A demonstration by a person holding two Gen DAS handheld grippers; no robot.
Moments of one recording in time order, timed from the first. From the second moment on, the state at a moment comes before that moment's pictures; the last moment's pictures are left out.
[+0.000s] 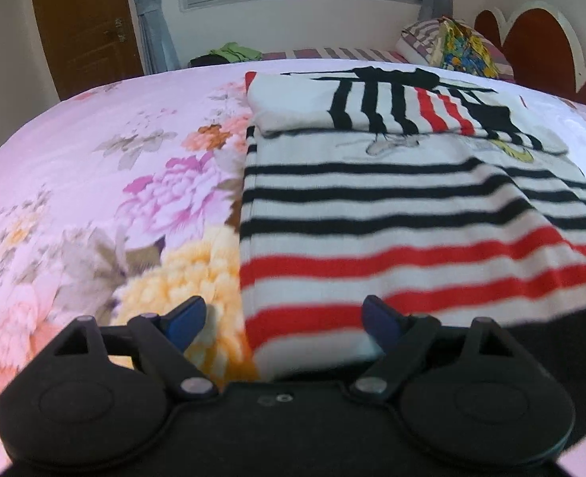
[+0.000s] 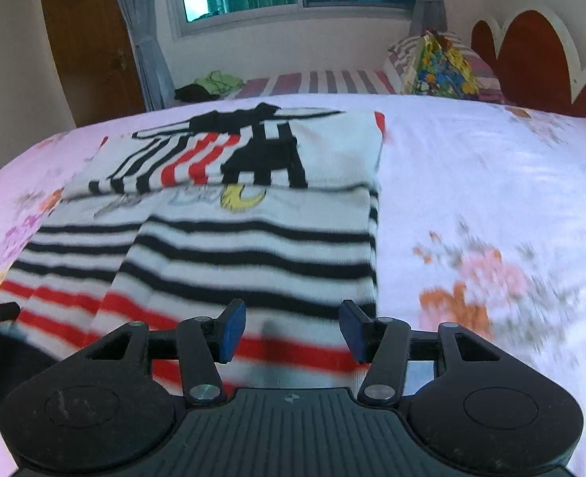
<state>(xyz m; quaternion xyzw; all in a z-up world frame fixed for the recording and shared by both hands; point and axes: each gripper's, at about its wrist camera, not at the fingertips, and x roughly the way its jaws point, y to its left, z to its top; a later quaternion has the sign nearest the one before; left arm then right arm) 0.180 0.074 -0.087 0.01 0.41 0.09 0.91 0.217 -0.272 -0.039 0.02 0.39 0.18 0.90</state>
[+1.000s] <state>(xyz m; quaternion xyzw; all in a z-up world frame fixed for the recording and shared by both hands) 0.080 0.162 -0.120 -0.44 0.37 -0.09 0.81 0.135 -0.352 -0.063 0.29 0.46 0.16 0.82</state>
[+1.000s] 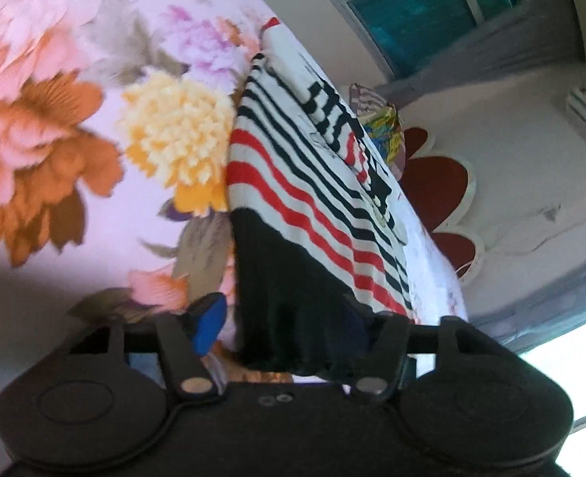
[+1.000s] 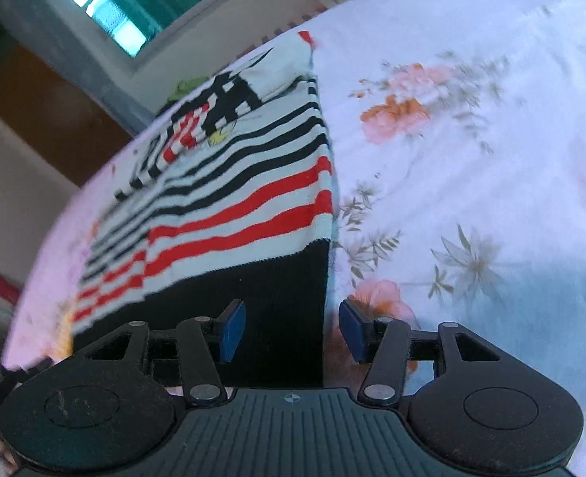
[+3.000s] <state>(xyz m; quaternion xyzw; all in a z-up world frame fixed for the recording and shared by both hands) 0.264 0.171 -0.045 -0.40 0.27 -0.09 0.87 0.289 -0.334 0.024 0.34 0.33 0.22 0.85</state>
